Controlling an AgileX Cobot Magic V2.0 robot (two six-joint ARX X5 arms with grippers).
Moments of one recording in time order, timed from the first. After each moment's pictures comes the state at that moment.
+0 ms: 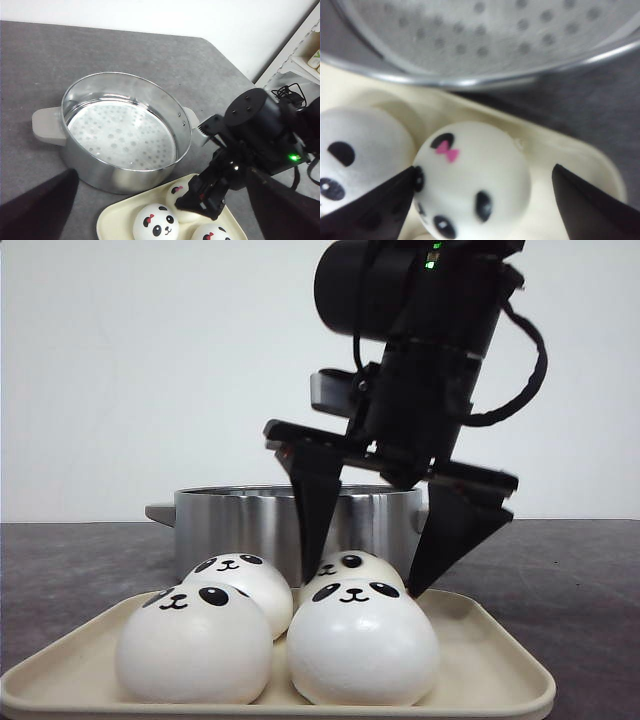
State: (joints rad) left arm -0.30 0.62 0.85 -0.57 0.39 -0.23; right arm 0.77 1.71 1.09 -0.55 -0.08 0.54
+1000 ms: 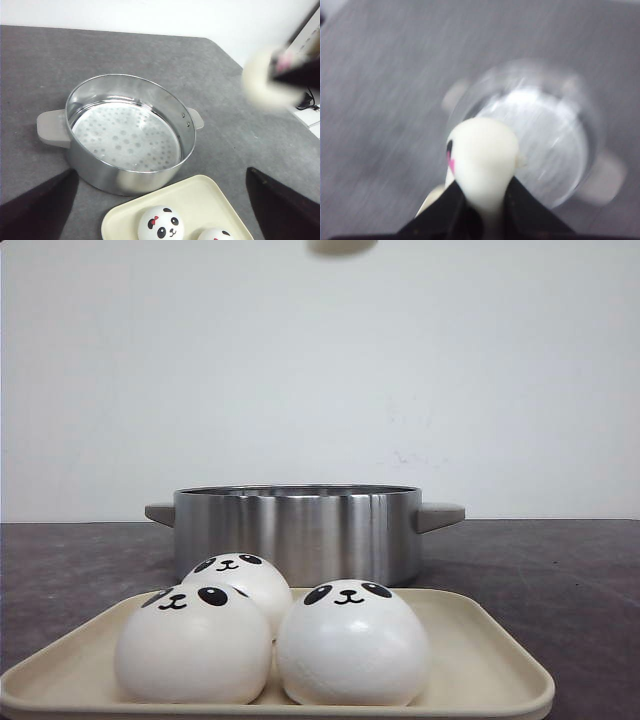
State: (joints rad) left arm -0.36 0.62 0.85 -0.57 0.31 -0.23; right arm 0.82 1.36 1.49 -0.73 0.18 0.40
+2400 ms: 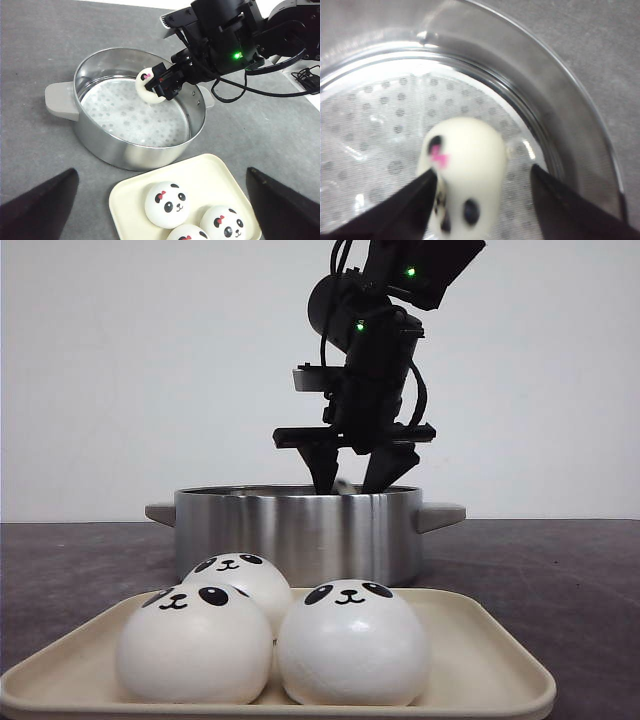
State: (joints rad) left arm -0.37 0.62 0.85 -0.65 0.28 -0.22; right arm 0.59 2.04 1.61 -0.48 0.15 0.19
